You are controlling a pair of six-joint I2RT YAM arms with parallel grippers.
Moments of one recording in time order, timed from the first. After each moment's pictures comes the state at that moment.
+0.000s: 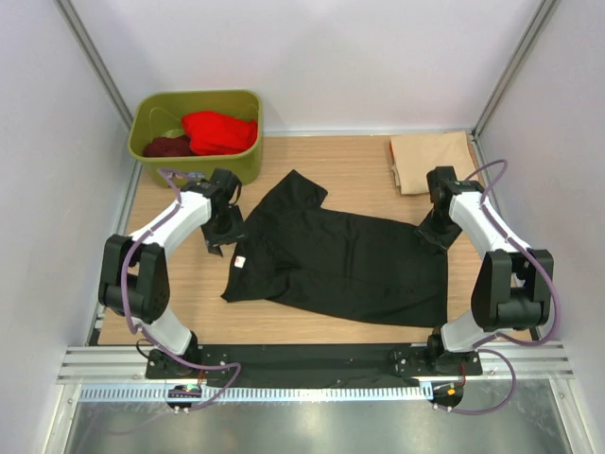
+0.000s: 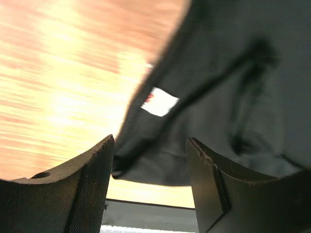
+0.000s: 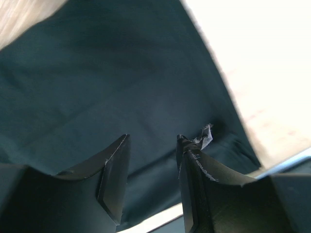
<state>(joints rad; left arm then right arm) -0.30 1.64 1.21 -0.93 -0.06 -0.63 0.02 1.51 1.13 -1.01 0.25 0.77</state>
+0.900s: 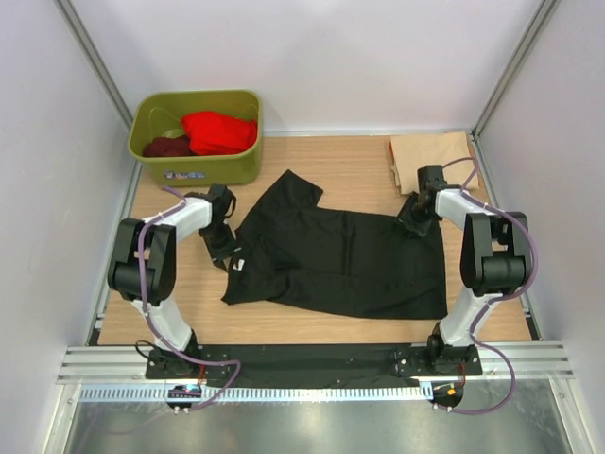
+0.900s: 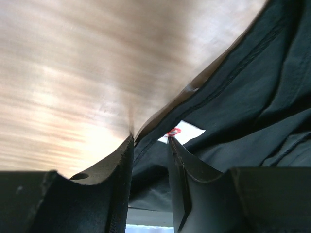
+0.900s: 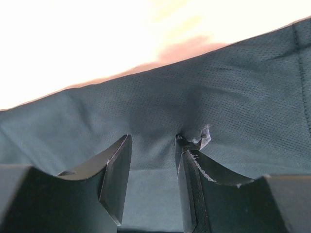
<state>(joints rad) -0.22 1.78 1.09 -0.85 0.02 -0.65 0.02 1.78 1.10 -0.51 -0.05 0.58</state>
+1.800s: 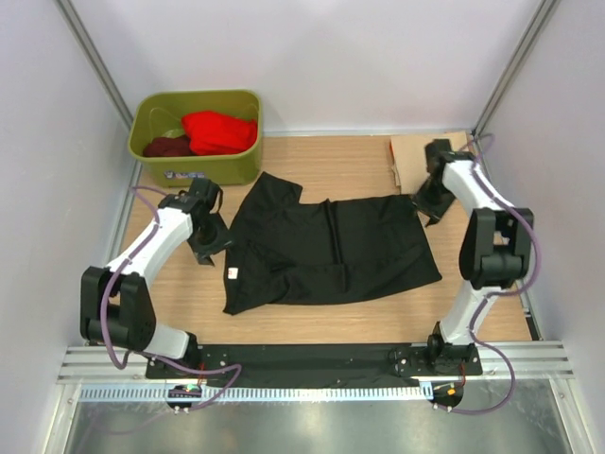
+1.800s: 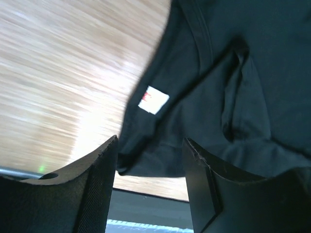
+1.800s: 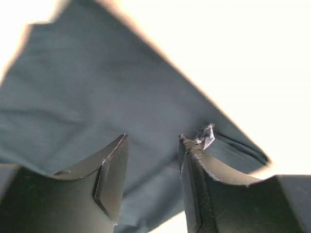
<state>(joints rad) -0.21 1.47 1.09 -0.97 -0.06 -0.73 0.03 1.89 1.50 -0.95 0.15 0.68</state>
